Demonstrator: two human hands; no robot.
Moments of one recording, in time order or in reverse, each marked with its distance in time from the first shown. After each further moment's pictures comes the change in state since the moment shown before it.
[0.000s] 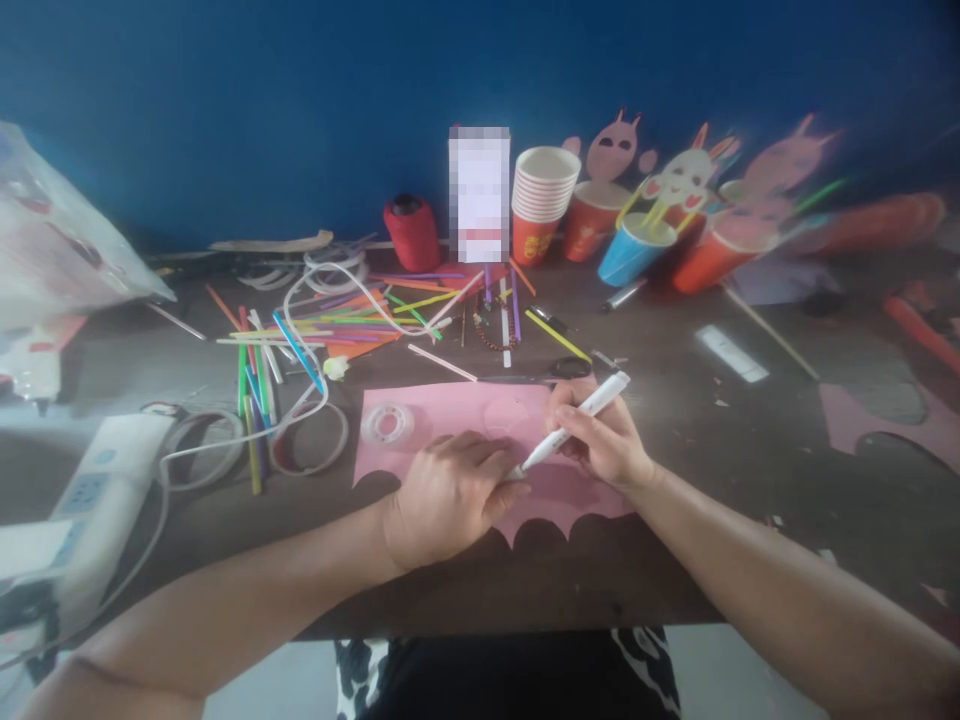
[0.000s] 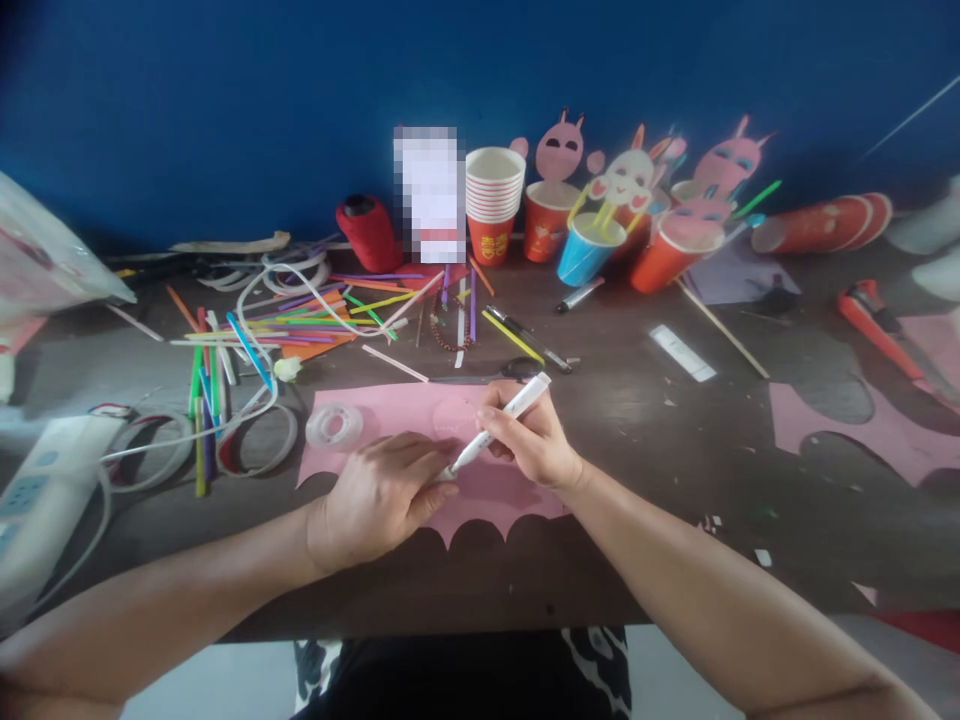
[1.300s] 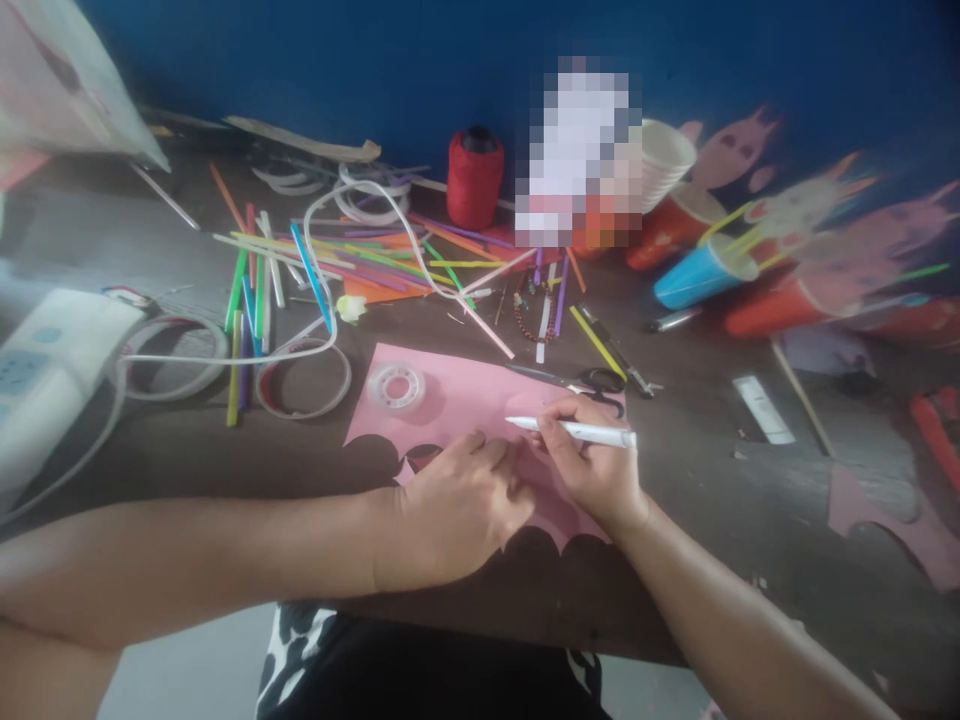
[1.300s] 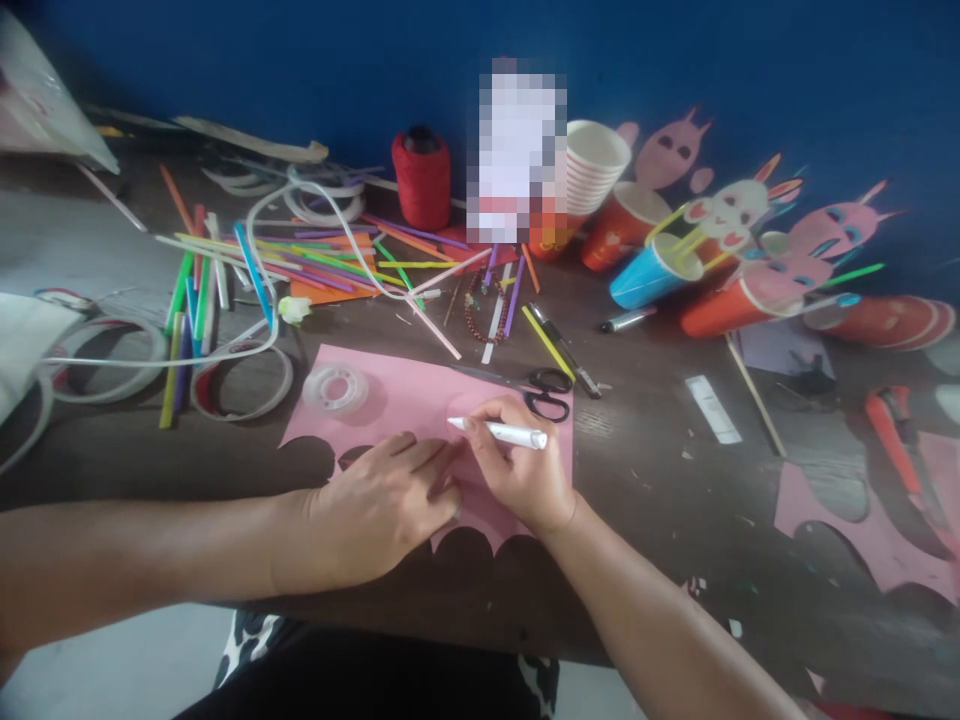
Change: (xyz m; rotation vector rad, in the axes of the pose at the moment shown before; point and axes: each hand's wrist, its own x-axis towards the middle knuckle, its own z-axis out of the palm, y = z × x) left_hand -0.011 0.014 0.007 0.230 -0.101 0.112; right_hand 0.002 0.003 0.017 -0.905 0.029 -0.139
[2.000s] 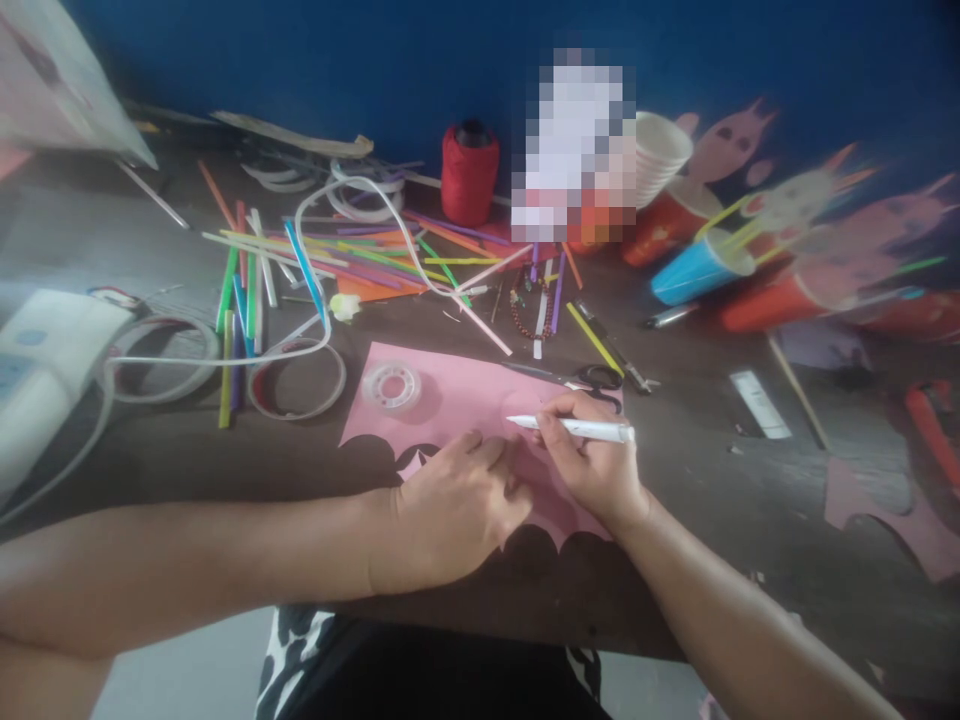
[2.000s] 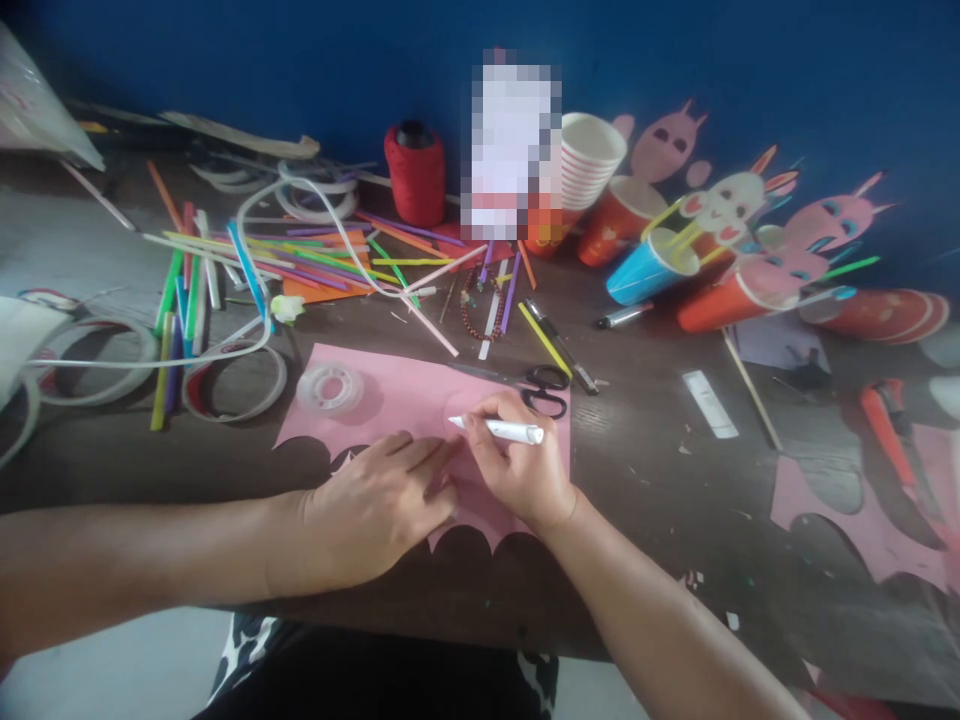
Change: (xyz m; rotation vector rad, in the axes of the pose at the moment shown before) left_hand 0.001 -0.002 0.000 -0.020 0.012 0.016; right_hand 0.002 -0.004 -0.004 -0.078 0.009 -0.026
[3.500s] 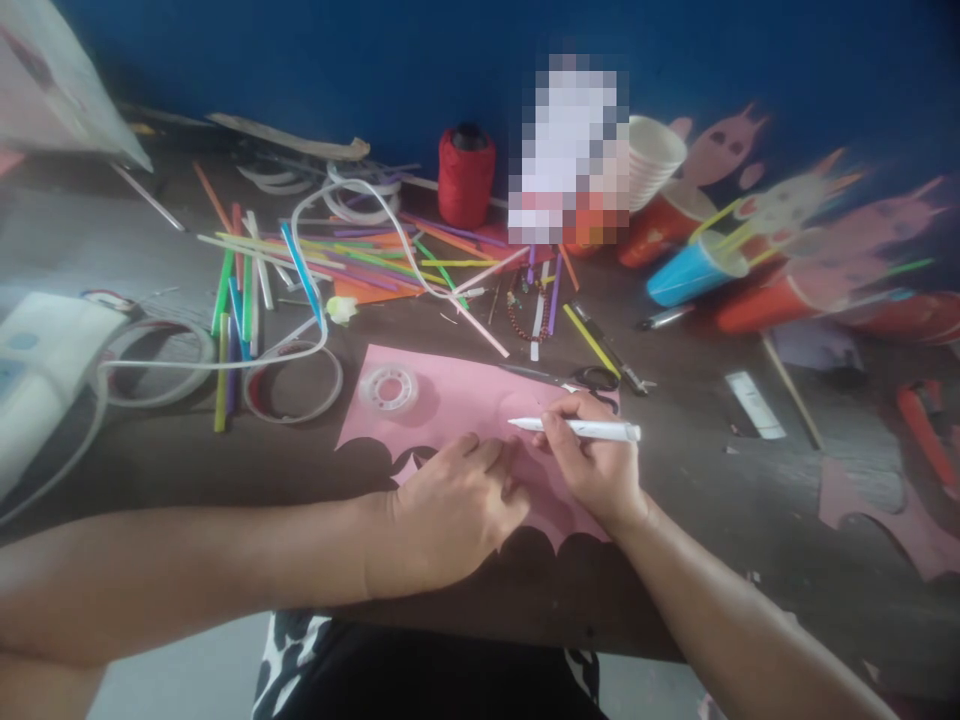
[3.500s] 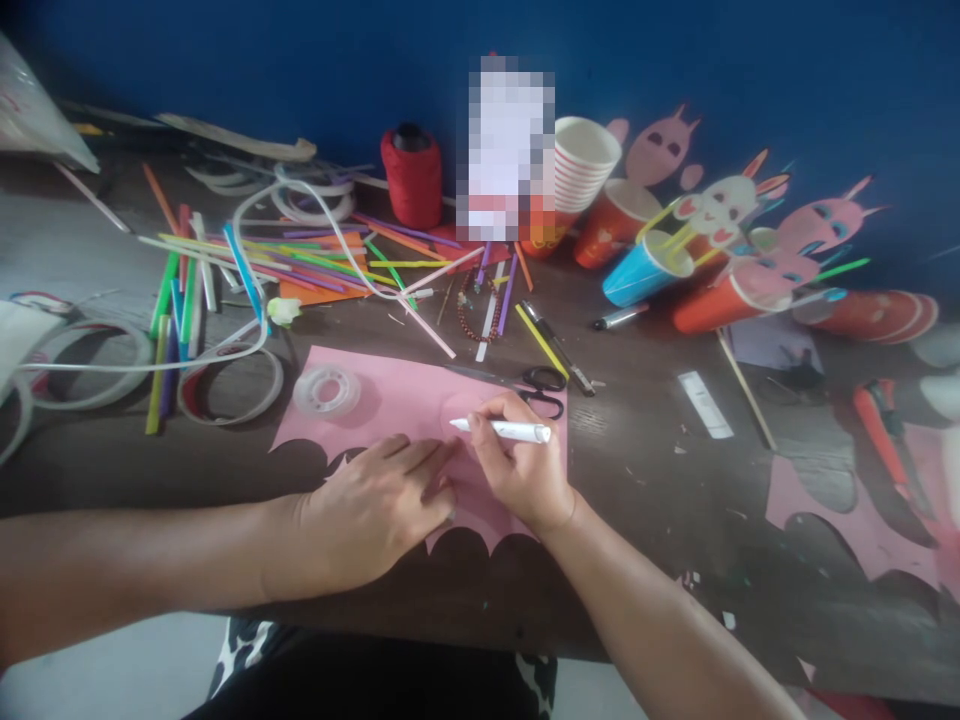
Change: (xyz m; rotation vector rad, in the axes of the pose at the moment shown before) left_hand -0.001 0.001 0.001 0.001 -0.016 -0.013; right_hand -0.007 0.008 0.002 0.109 0.012 0.091
